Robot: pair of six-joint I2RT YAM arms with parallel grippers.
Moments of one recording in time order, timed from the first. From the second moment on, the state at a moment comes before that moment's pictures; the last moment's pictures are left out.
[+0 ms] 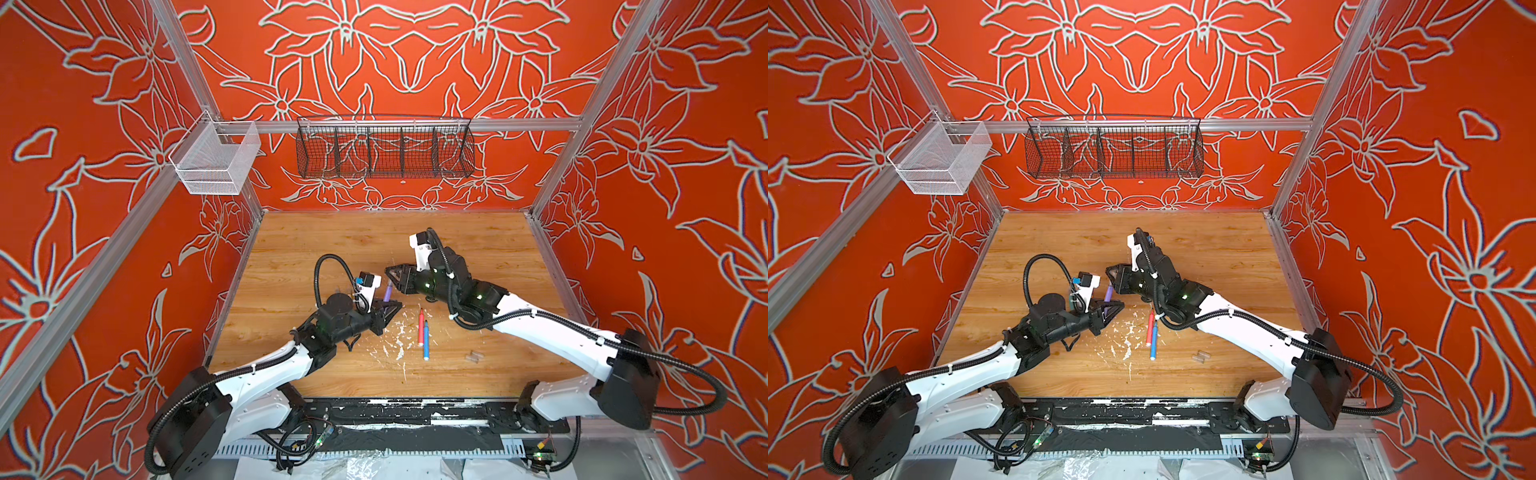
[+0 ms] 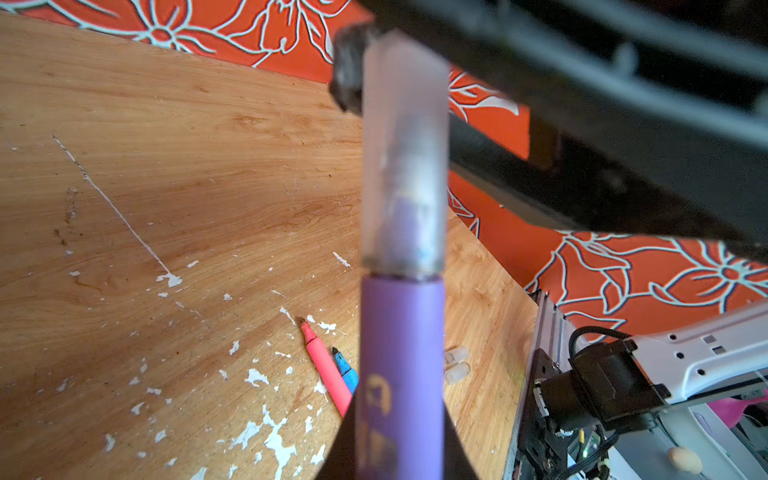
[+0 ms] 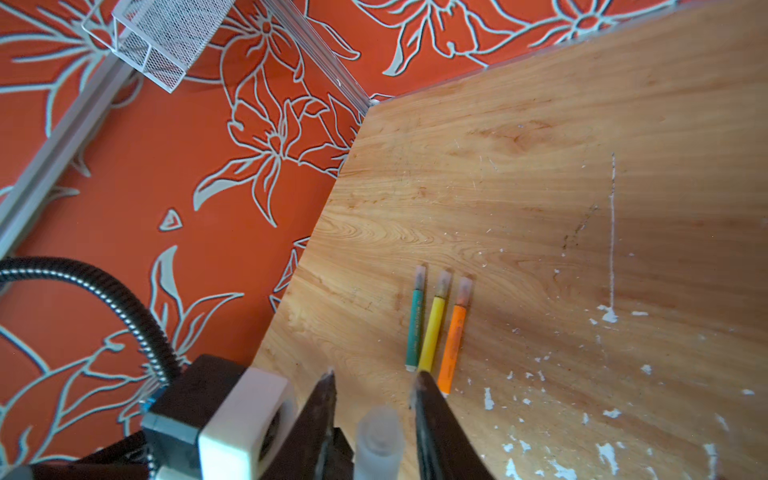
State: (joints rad) left arm -0.65 1.09 0.42 0.45 0.31 -0.51; right arm 0.86 1.38 1.09 -0.08 -0.03 0.75
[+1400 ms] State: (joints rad) left arm -0.66 1.27 0.67 0.31 0.24 -0.41; right arm 0.83 1.31 0.87 0.30 0.10 0.68
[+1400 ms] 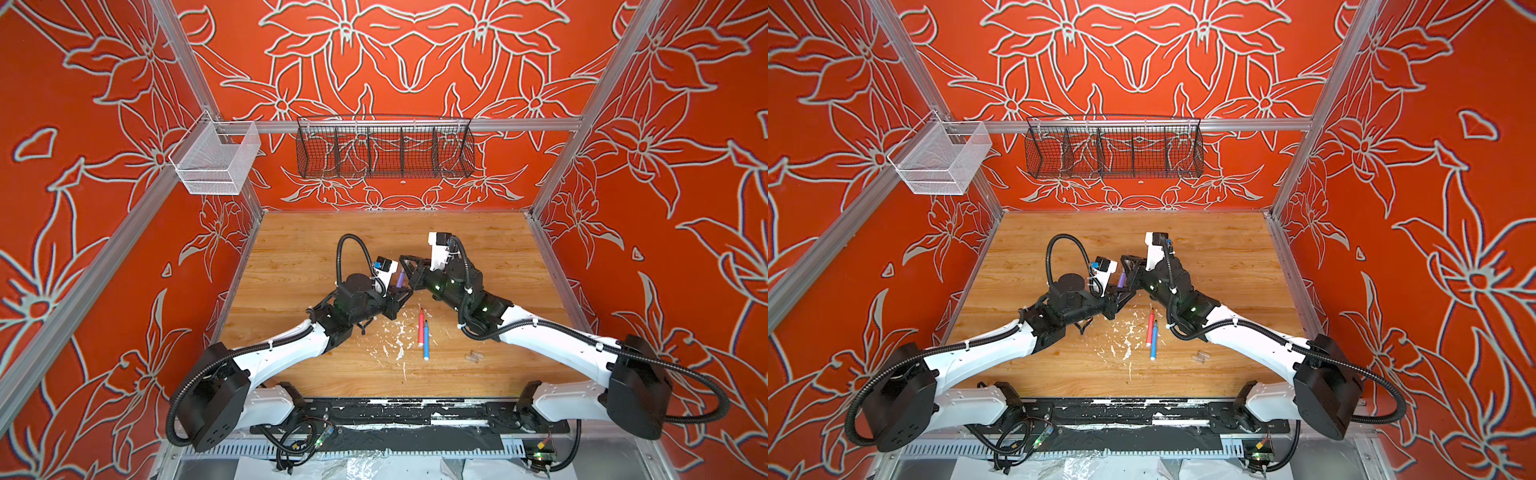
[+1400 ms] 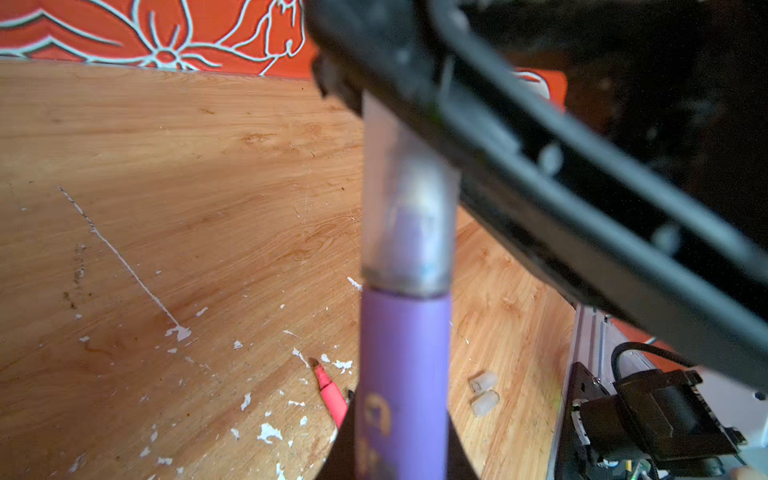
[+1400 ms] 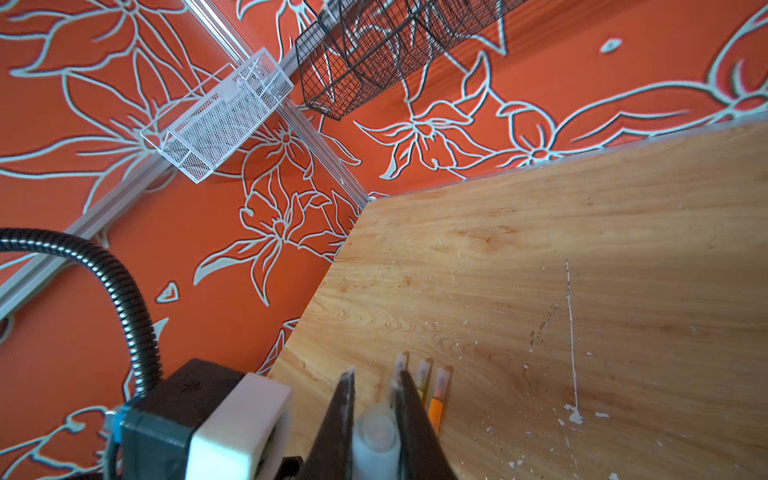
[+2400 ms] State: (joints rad) left arm -0.60 1.22 0.70 0.24 0.38 -0.36; right arm 0.86 1.32 0.72 0.68 0.11 0.73
